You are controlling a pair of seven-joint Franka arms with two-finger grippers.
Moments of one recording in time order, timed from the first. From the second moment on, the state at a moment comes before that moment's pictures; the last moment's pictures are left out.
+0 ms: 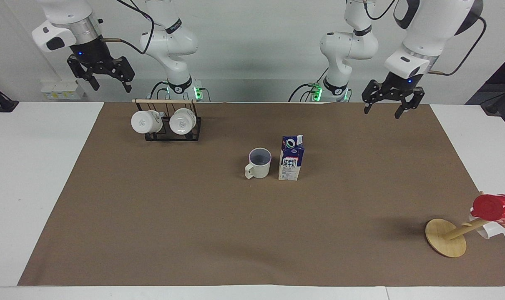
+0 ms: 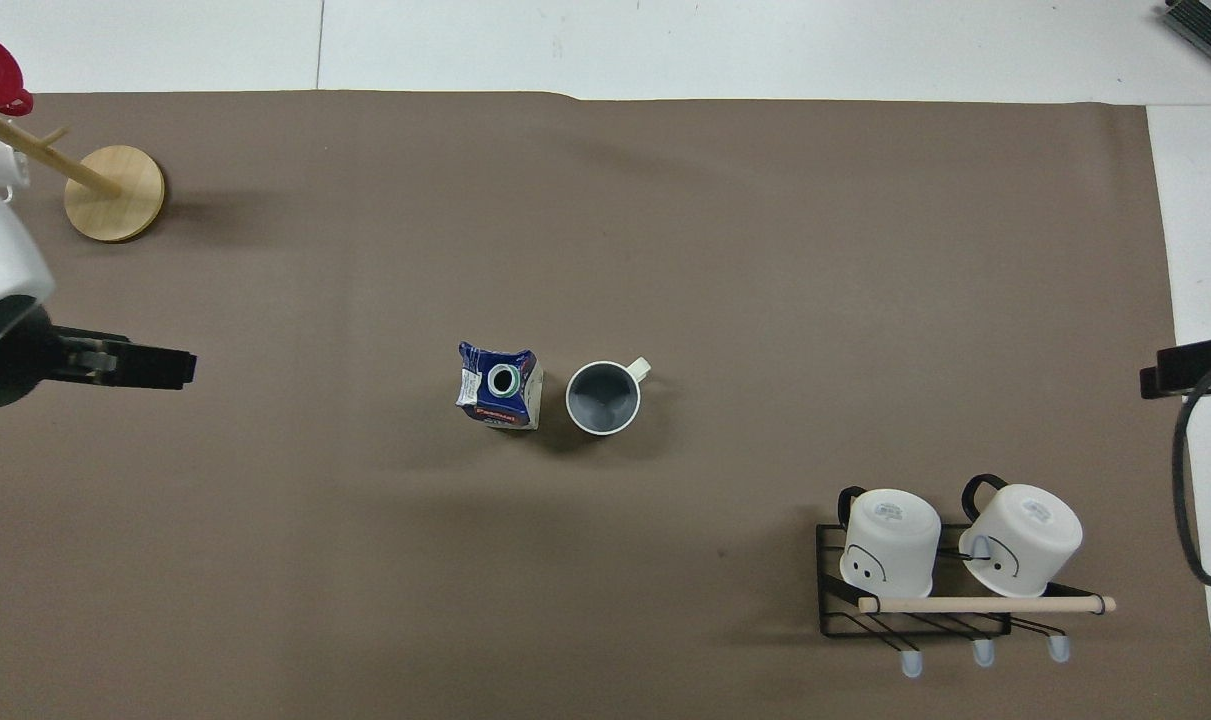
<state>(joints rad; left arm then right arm) -0.19 -0.16 0.07 -1.74 -0.05 1.69 0.11 0.06 -0.11 -0.11 -1.57 -0.02 1.44 0.05</state>
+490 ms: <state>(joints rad) -0.15 -0.04 0.07 -1.48 -0.05 1.51 0.14 0.06 -0.11 -0.11 -1.57 -0.02 1.44 0.05</state>
